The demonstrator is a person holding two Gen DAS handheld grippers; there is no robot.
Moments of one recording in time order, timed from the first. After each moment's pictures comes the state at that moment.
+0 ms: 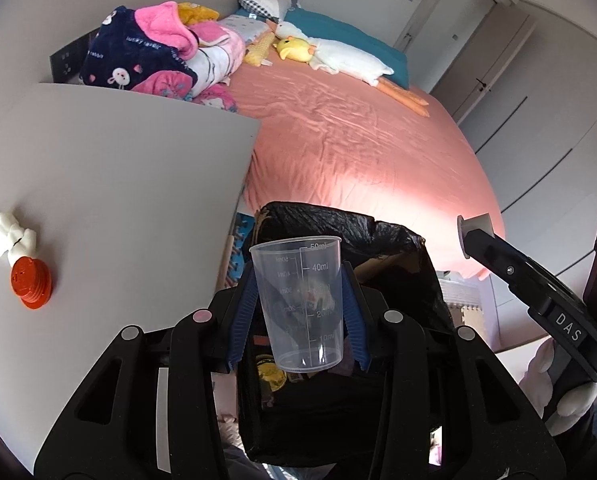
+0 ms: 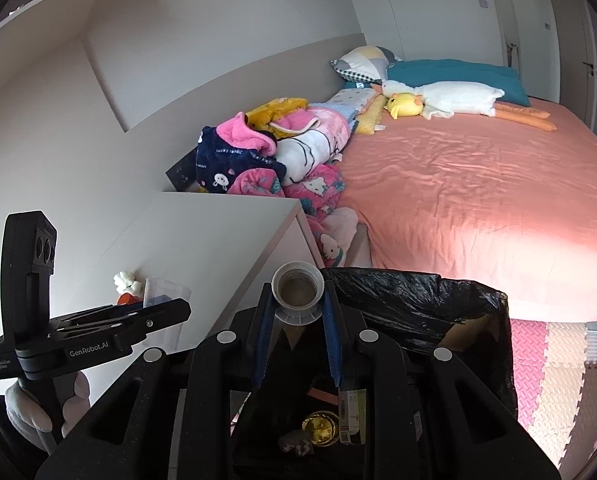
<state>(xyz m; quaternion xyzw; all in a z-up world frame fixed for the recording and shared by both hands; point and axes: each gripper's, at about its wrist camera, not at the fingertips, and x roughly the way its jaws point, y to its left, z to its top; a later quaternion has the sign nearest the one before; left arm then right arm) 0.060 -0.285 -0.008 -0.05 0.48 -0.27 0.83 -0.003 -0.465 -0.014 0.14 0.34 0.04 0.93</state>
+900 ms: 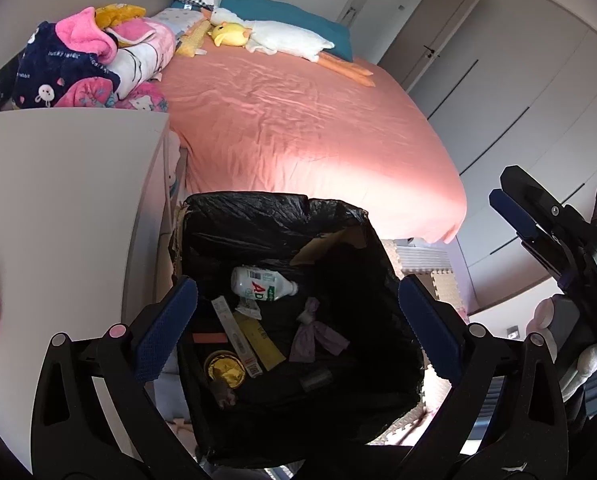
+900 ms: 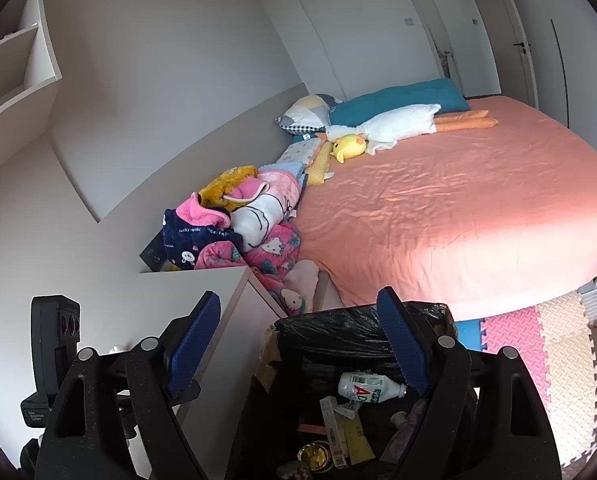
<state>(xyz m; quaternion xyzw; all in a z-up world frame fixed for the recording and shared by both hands) 0.045 -0.338 -0.004 -0.02 0.48 -0.36 0.80 -0.050 -0.531 0.011 0.22 0.25 -0.04 0.94</state>
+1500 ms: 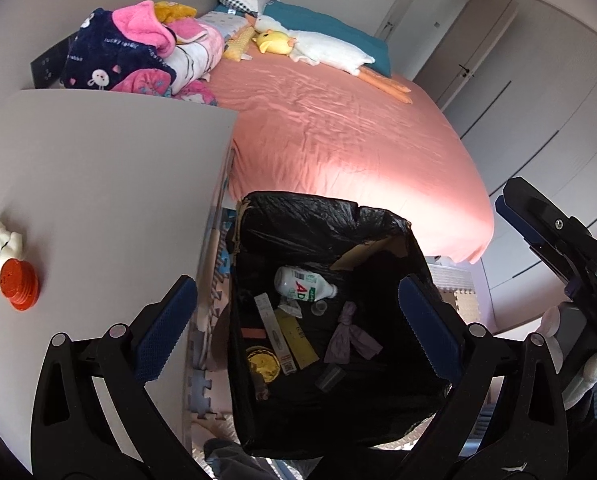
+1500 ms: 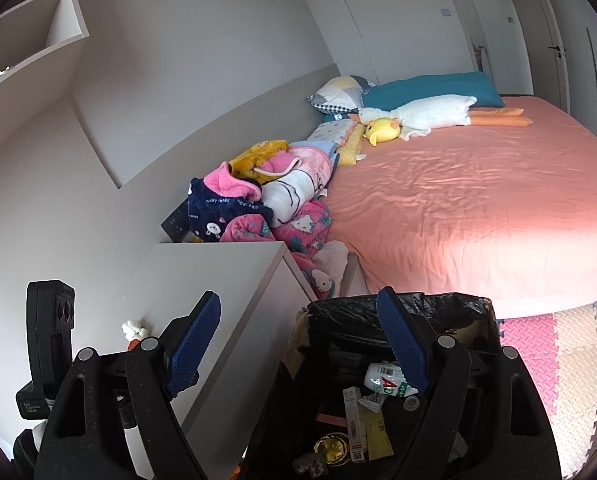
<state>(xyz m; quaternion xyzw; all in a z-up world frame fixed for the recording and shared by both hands) 0.049 -0.286 -0.010 -0.04 0.48 -0.29 0.82 -0.019 -0.482 0.003 0.19 0.28 0.02 0.94</state>
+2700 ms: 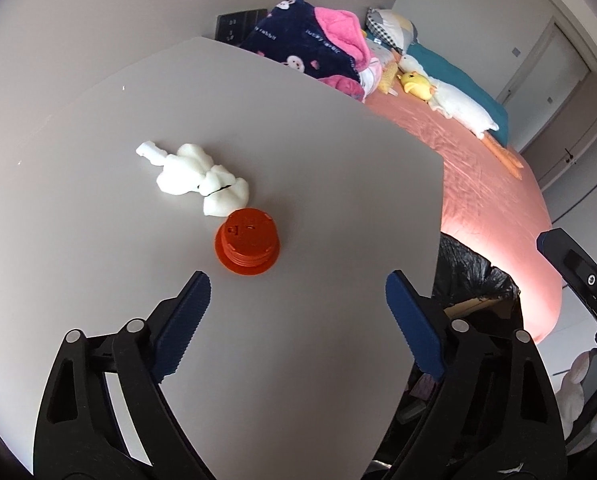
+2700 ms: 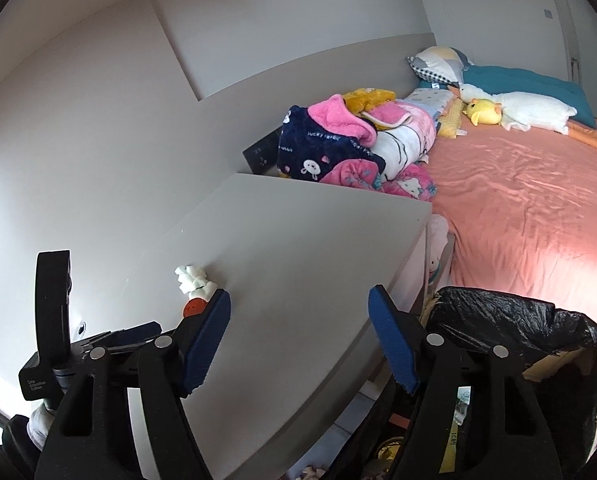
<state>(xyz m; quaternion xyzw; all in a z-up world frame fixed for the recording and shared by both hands) 0.061 -0.125 -0.042 -0.12 0.48 -0.08 0.87 0.058 -0.332 -0.022 0.12 0.34 0.16 0.92</state>
